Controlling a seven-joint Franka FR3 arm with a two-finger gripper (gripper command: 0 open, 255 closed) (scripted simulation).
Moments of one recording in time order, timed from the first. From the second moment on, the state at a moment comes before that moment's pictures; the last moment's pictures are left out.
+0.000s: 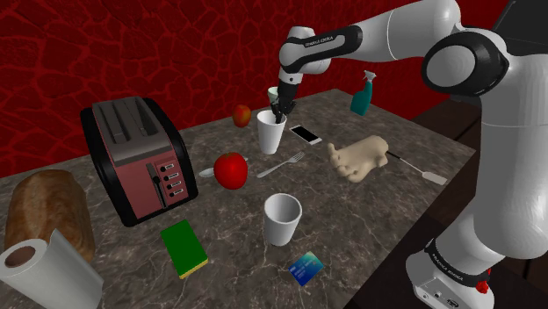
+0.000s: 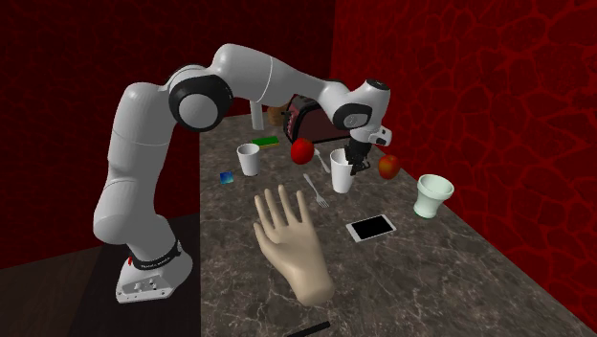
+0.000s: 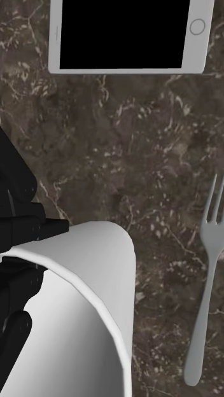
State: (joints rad) arm 0.06 0.50 -0.02 -1.52 0.18 2.01 -0.14
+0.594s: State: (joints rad) arm 0.06 0.48 -0.03 -1.46 0.18 1.93 -0.13
